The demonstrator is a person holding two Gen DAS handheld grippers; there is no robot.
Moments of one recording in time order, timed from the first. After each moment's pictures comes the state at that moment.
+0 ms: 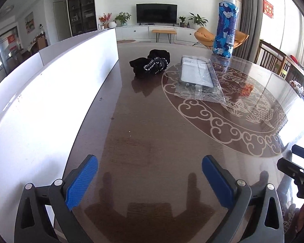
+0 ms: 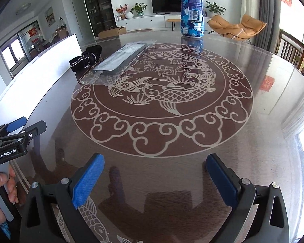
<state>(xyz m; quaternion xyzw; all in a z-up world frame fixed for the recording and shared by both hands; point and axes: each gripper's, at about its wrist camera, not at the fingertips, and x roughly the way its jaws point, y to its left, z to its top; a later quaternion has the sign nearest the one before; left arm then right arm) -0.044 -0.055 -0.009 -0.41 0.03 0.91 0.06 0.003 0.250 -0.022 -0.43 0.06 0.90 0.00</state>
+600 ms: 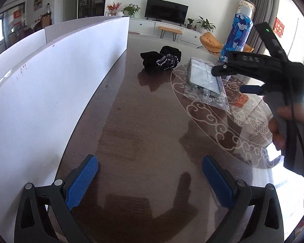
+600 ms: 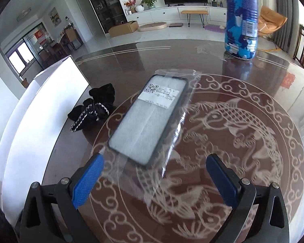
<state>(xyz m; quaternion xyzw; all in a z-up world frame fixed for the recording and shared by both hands) -0.052 -0.078 -0.016 -0.43 -0.05 0.90 0.07 -0.225 0.193 0.005 -0.49 0.09 0.87 -0.03</state>
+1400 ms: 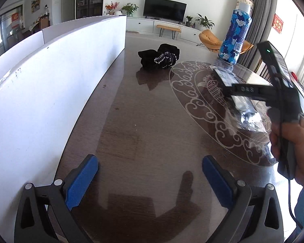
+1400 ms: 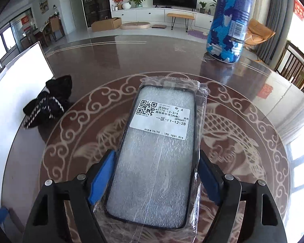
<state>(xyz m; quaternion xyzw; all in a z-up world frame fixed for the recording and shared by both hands) -0.055 -0.075 -0.017 -0.43 -0.04 0.90 0.07 -0.184 0.227 -0.023 -0.47 0.01 0.88 0.03</state>
